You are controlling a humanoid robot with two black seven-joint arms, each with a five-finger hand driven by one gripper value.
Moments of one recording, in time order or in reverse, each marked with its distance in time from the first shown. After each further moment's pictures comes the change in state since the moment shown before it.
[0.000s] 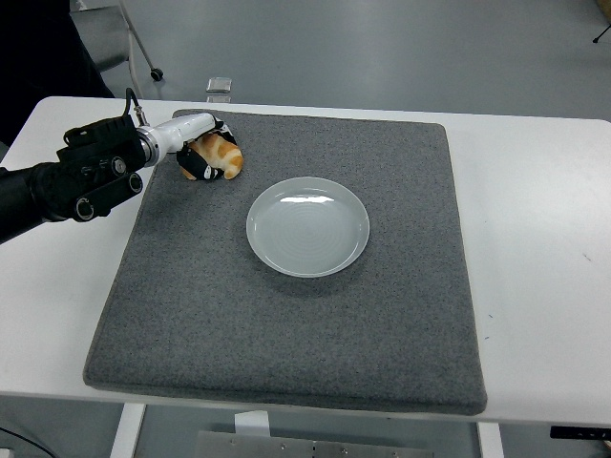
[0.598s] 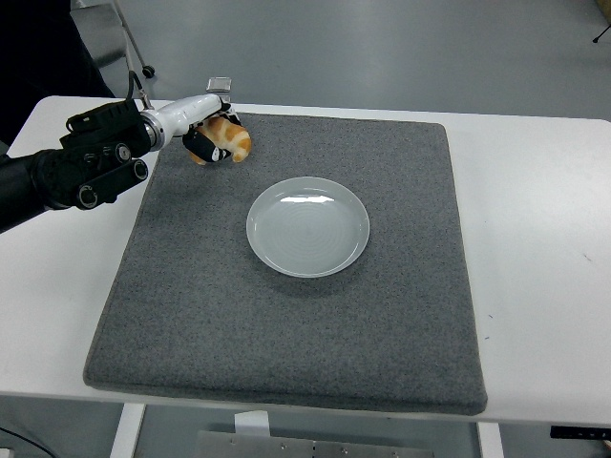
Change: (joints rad) left arm -0.053 0.004 -0.012 -0.026 -0.012 0.027 -0.001; right arm 0.000 0.000 0.000 0.000 0.000 0.000 0.000
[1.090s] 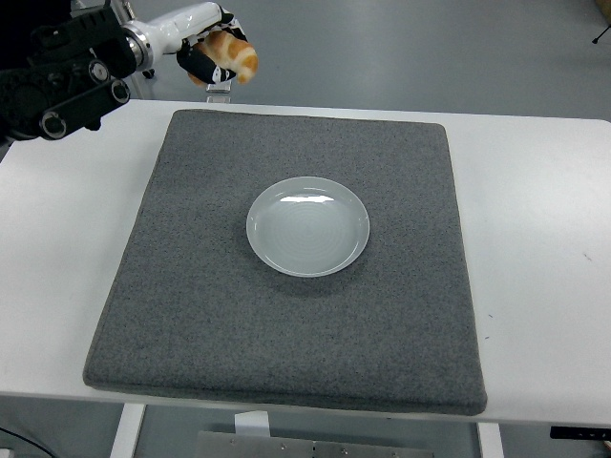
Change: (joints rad) left arm -0.222 0.119 -0.005 -0.135 -0.033 -0.045 0.000; right arm 0.000 0.000 0.000 0.000 0.000 0.000 0.000
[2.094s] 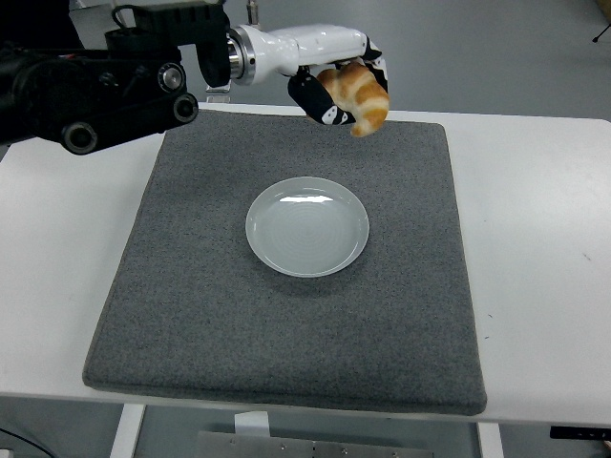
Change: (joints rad) left arm -0.103 -0.060 0.016 -0.387 0.128 -0.054 -0.043; right arm 0.000 0.000 0.000 0.000 0.000 0.000 0.000
